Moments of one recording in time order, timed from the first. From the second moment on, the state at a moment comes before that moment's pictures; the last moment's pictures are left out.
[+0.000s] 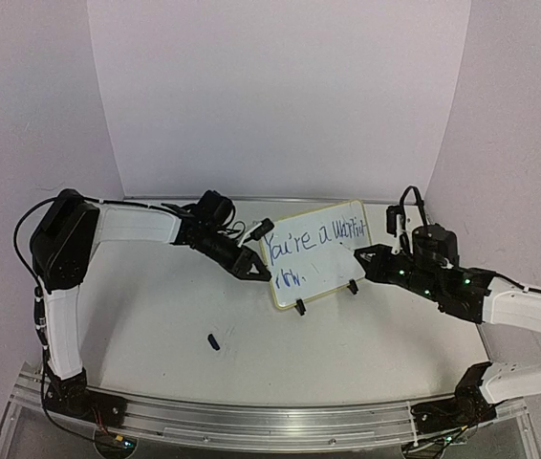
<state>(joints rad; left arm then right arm) -0.68 2.01 1.43 -0.32 0.75 -0.01 0.72 1.09 0.63 0.07 0.13 0.57</state>
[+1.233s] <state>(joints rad) -0.74 1.65 0.77 -0.02 0.52 -0.42 0.66 0.95 0.59 -0.04 0.18 0.51</state>
